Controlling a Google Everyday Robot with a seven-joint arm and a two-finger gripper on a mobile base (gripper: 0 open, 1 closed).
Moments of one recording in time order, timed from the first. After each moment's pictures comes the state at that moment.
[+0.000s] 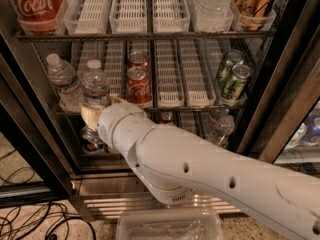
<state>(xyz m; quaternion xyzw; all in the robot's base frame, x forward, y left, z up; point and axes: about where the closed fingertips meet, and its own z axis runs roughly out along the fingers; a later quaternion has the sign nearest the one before) 0.519 0.131 0.882 -0.18 0.75 0.25 0.58</state>
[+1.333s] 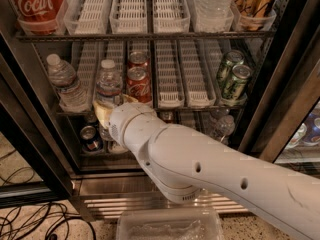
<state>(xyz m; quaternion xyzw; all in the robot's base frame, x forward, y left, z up) 0.527 0.106 0.878 -0.17 0.75 0.24 0.59</state>
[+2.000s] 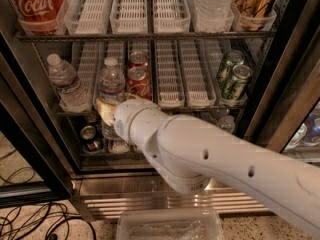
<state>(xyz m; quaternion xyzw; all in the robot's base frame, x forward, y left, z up) 0.530 0.103 0.878 -0.18 0.76 0.25 0.57</state>
